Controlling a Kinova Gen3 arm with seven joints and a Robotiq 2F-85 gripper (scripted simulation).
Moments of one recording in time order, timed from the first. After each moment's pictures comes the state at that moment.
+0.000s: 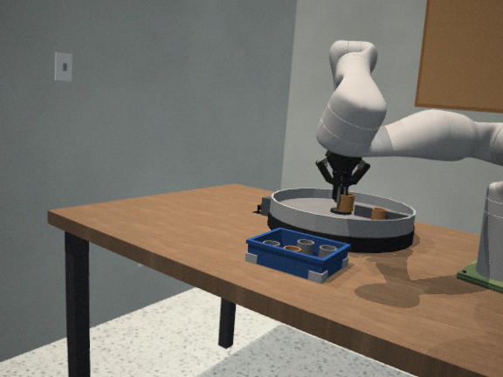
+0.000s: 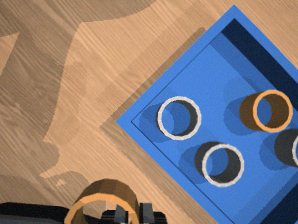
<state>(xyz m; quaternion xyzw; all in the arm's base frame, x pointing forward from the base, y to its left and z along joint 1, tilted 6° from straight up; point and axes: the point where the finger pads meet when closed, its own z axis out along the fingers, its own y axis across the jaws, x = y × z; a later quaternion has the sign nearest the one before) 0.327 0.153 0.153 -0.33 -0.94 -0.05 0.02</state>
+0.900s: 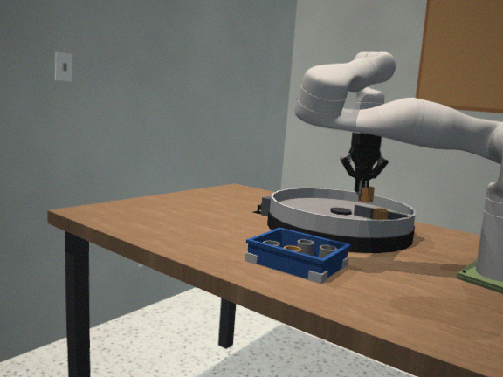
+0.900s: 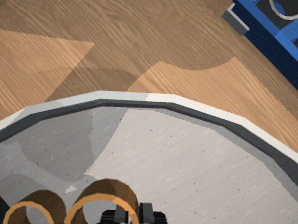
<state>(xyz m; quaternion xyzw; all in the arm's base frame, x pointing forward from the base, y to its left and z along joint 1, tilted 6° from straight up) 0.355 0.001 0.138 -0.33 -0.94 -0.05 0.02</state>
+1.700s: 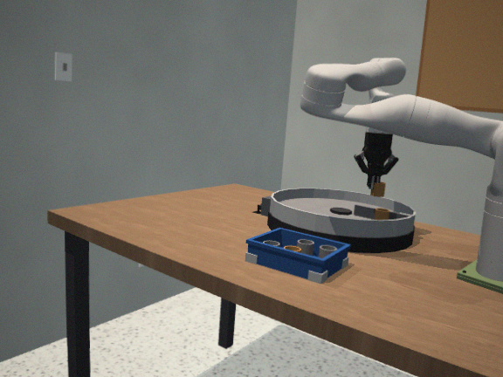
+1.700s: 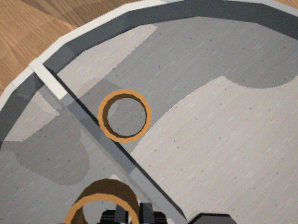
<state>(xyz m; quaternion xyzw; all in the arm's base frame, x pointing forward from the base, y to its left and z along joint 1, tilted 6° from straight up) 0.374 -0.105 0.128 -0.34 -0.94 -0.05 0.02</state>
